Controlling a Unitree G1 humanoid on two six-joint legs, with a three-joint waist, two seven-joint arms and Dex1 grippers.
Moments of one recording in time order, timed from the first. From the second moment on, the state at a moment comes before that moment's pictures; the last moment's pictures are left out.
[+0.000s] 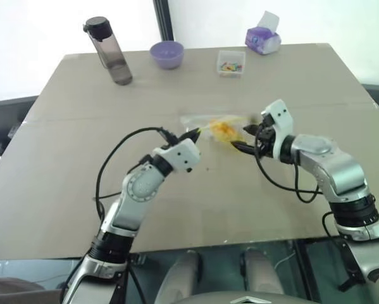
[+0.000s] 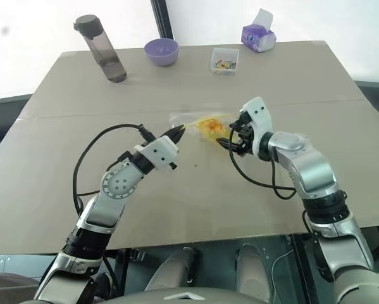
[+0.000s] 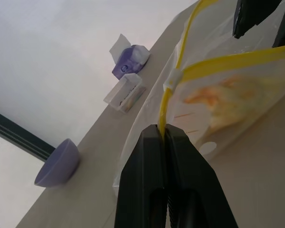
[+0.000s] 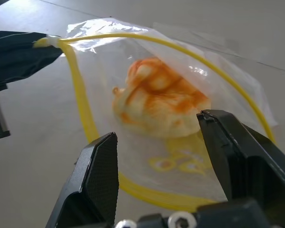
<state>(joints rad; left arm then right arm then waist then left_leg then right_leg) -0.29 0.40 -0.15 -0.10 0.33 -0.15 -0.36 -0.59 -0.51 0.16 -0.24 0.32 0.81 0.67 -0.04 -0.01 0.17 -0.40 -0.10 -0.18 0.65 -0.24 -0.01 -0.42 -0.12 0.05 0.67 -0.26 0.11</state>
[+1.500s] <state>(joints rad) -0.35 0.42 -0.13 -0.08 0.35 -0.15 -0.30 -0.65 -0.69 0.23 -0.03 -0.07 0.40 0.69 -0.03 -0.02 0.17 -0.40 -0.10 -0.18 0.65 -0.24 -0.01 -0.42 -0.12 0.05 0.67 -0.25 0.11</state>
